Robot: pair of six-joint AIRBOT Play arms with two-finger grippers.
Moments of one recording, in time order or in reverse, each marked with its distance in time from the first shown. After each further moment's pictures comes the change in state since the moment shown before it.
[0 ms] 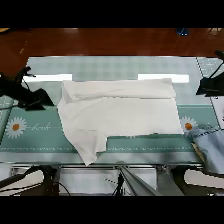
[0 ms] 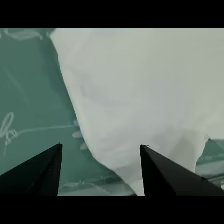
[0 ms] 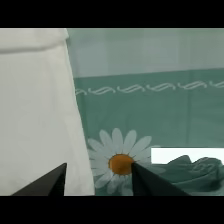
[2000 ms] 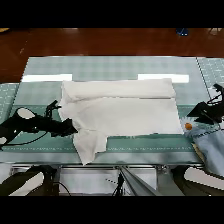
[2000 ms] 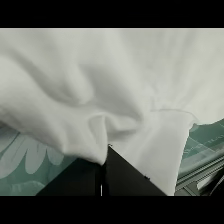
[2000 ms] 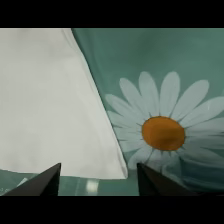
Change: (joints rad) left arm -0.202 0.148 -0.586 -0.350 0.400 0.083; right arm -0.248 0.075 -0.445 0.251 -0.093 -0.129
